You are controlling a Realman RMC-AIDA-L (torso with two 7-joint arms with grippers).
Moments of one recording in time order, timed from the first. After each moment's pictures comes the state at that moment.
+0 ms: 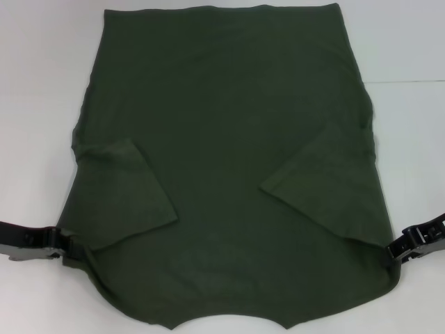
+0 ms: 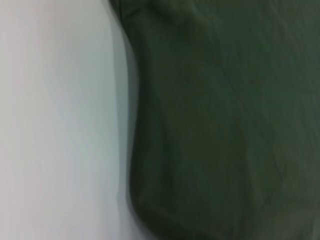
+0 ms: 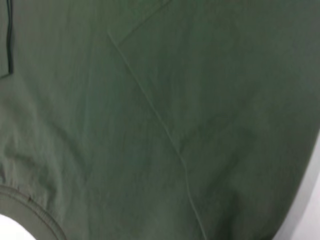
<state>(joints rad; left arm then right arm) -0.67 -1.95 0.46 0.60 2.68 1.50 -2.34 0.76 1.88 -0.83 -0.51 -2.59 -1.50 2.43</state>
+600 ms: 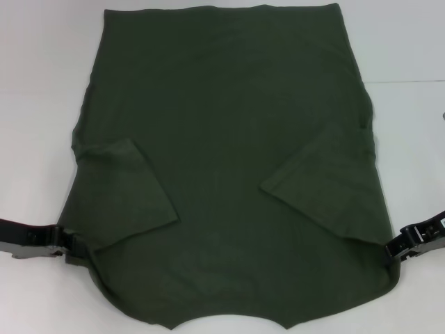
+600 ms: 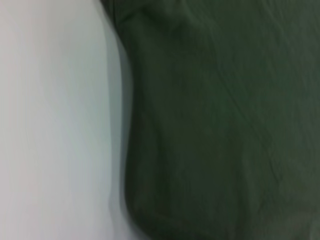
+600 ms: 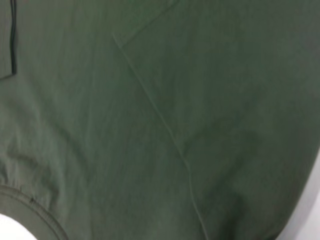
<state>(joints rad) -0.67 -1.96 0.46 0.60 2.67 1.49 -2.34 0.77 1.88 -0.83 -0.51 -2.58 -1.50 2.43</state>
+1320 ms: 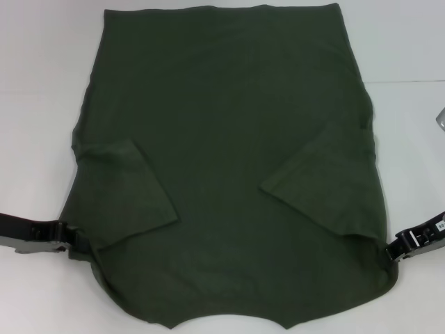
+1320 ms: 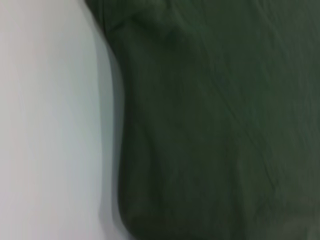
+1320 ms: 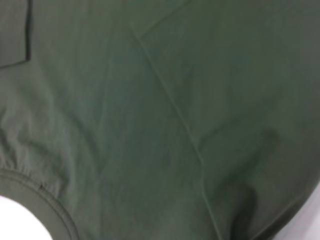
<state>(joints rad) -0.68 -1.96 0.47 0.60 2.67 1.49 -2.33 0.77 1.89 -0.83 -0.51 -2.59 -1.50 2.37</state>
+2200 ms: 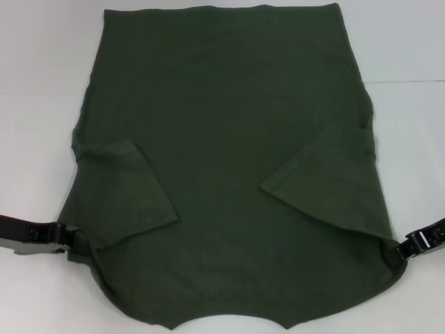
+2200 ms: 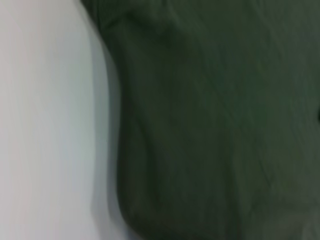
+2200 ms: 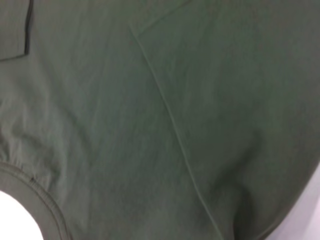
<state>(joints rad) -0.68 -1.95 0.46 0.61 2.67 1.51 -2.32 0.75 1.88 -0.82 -0.52 -2.58 -1.50 2.31</state>
